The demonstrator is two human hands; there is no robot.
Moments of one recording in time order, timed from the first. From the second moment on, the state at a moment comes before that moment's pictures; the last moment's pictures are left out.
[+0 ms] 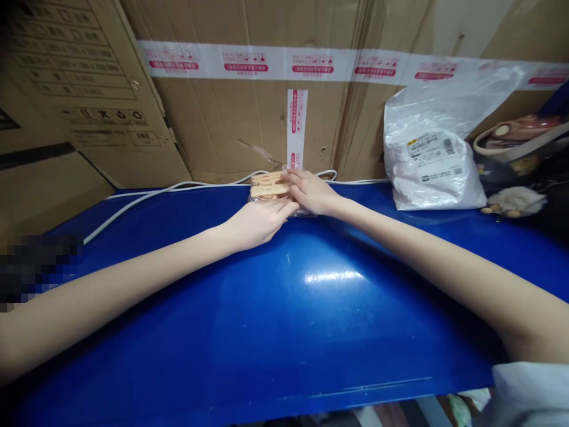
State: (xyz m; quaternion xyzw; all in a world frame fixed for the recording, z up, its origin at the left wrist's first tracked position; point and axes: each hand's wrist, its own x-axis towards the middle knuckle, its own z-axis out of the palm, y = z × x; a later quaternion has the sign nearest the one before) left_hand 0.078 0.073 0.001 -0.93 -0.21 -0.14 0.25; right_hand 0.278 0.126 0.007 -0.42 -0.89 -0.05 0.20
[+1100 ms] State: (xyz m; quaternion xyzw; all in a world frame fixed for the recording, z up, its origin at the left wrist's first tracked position) left_hand 0.046 0.020 0.010 -0.94 -0.31 -0.11 0.09; right_hand 0.265 0.052 0.034 -0.39 -0.89 -0.12 0.22
